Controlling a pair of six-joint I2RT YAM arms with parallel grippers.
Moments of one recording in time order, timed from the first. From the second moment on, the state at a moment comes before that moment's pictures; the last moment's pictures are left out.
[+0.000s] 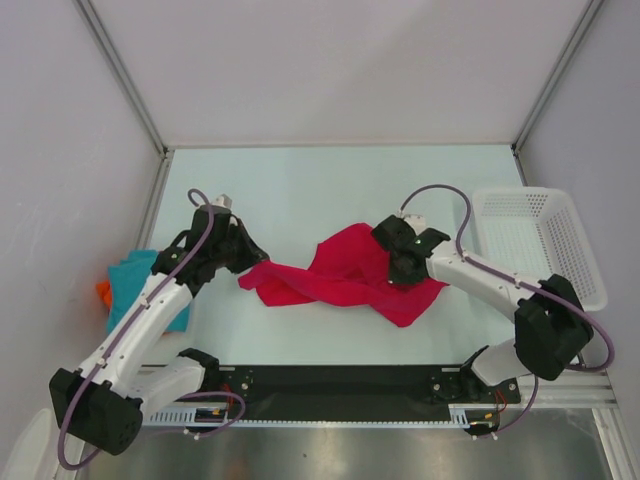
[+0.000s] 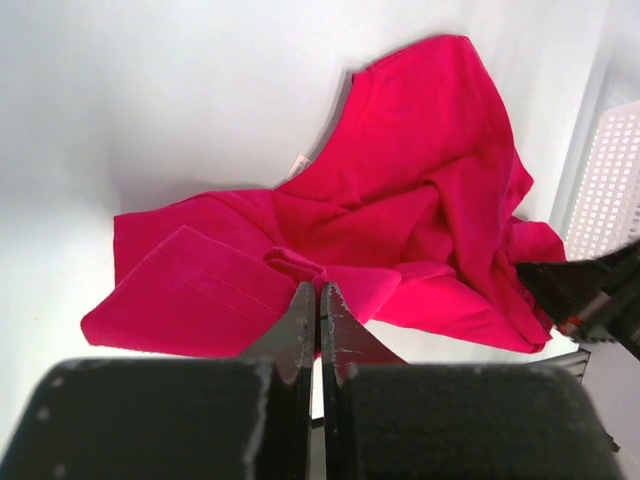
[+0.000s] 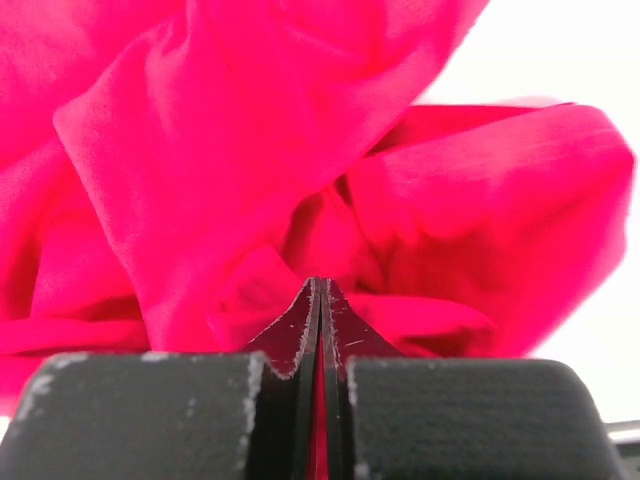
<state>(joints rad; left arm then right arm) -0.36 1.00 0.90 -0.66 0.09 -0.78 0.70 1.46 1.01 -0.78 0.34 0.75</state>
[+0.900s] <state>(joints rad) -0.32 1.04 0.93 -0.62 0.14 -0.75 0.79 1.33 1.13 -1.01 0.42 0.84</state>
